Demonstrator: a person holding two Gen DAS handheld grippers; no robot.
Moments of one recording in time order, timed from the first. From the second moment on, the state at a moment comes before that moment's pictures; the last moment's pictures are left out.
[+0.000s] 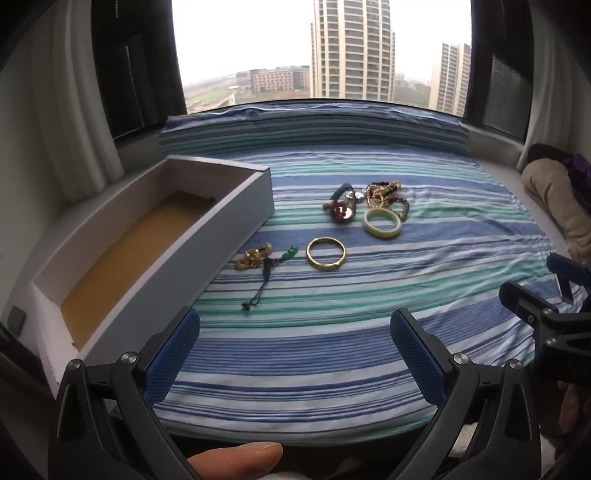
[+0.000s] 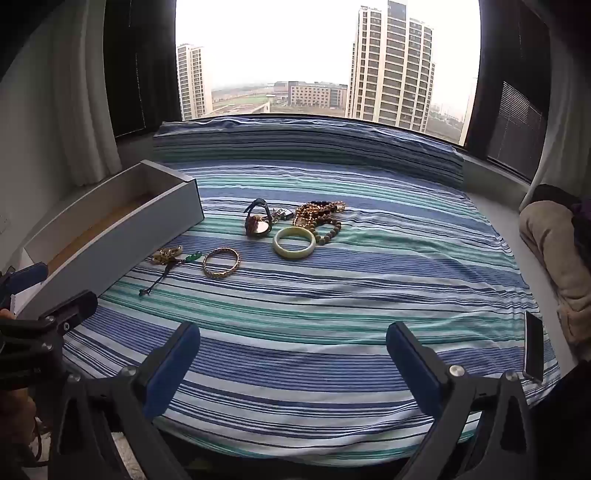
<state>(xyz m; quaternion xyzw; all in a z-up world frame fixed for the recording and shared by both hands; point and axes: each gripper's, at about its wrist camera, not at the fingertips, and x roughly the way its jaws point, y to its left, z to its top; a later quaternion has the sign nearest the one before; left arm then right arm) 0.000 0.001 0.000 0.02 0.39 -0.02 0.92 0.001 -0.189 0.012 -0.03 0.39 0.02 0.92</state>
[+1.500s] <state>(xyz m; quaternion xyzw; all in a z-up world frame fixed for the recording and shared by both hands) -0.003 -0.010 -0.005 0.05 0.40 -0.03 0.92 0.000 -0.188 0.013 -0.05 0.39 0.00 0.92</state>
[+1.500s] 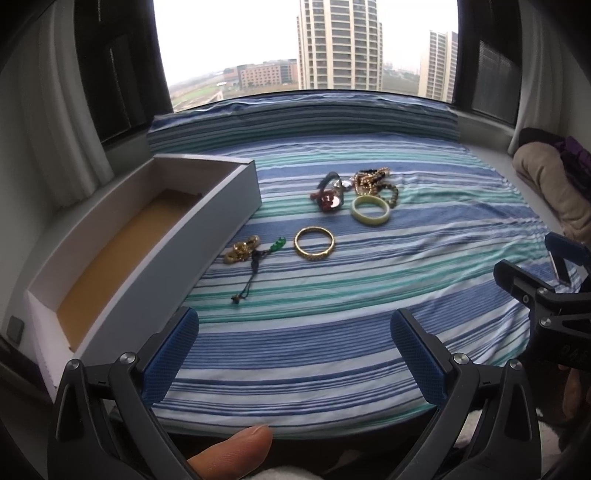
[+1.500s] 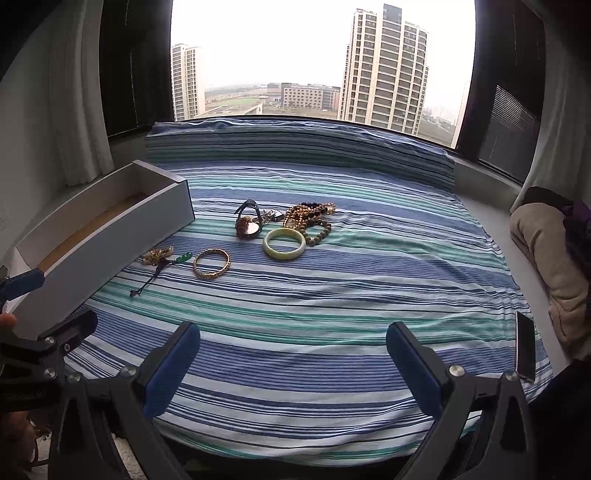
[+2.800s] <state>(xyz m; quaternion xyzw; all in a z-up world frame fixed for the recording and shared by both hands) -0.002 -0.008 -0.010 0.04 0.41 -0.03 0.91 0.001 -0.189 0.010 -0.06 0.39 -0.01 0.92</state>
